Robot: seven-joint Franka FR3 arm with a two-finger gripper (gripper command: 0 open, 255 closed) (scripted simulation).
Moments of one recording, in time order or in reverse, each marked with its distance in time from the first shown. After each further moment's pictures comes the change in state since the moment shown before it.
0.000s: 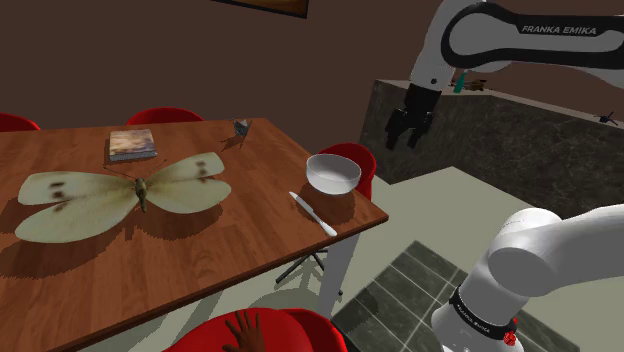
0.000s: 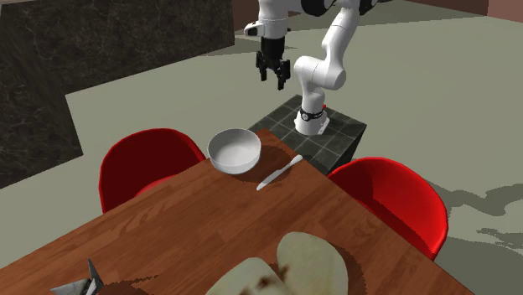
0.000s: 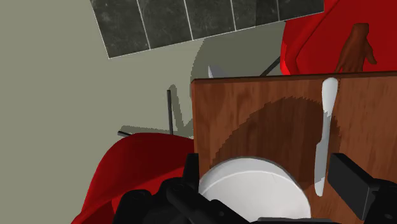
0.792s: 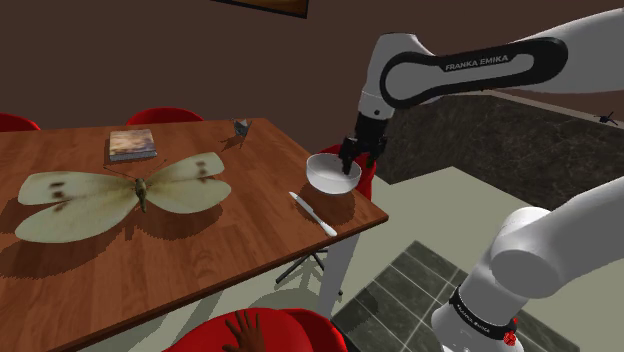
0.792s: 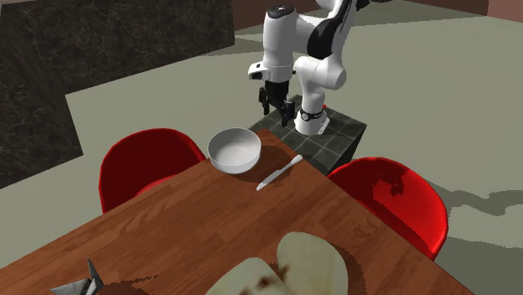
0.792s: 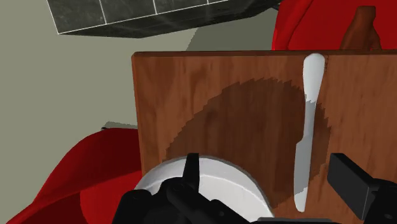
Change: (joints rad) arm 0.056 0.255 0.137 -0.027 0.035 0.261 0.122
